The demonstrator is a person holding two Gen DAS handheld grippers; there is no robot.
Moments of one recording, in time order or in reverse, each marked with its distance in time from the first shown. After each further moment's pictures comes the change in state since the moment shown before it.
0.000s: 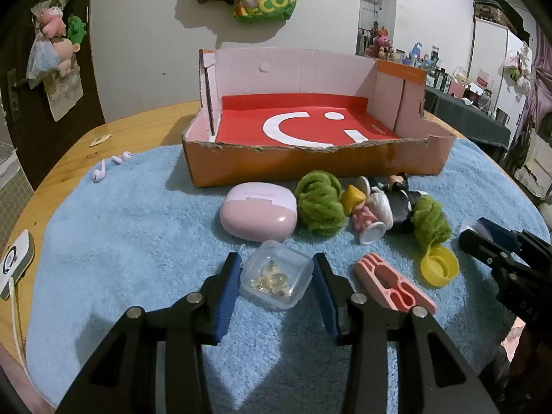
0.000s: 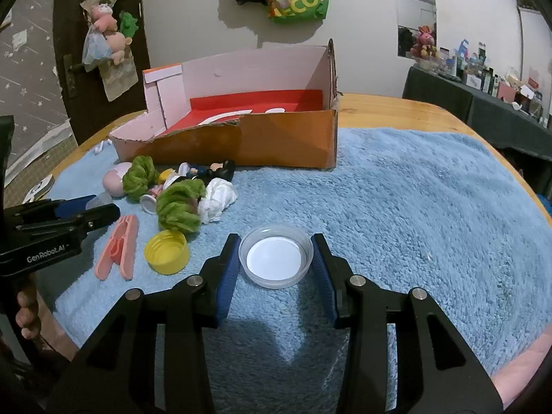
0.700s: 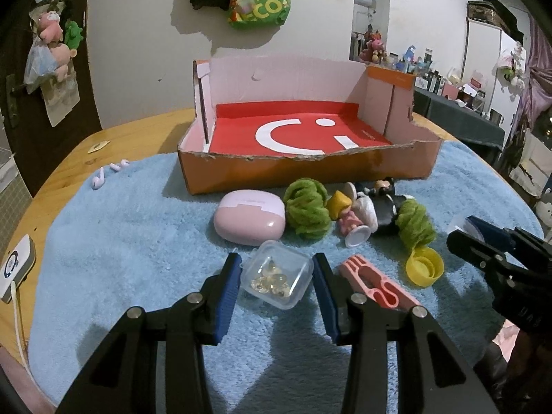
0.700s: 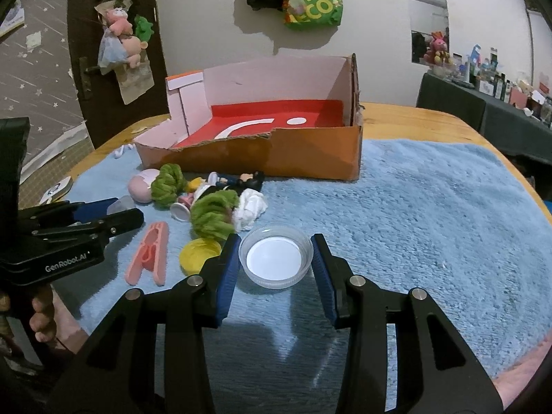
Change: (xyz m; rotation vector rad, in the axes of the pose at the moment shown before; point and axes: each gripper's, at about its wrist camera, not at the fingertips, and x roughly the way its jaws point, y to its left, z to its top) left arm -0.009 -0.006 0.002 0.010 -0.022 -0.022; right arm -0.011 0.014 0.005 -0.021 -0.022 0.062
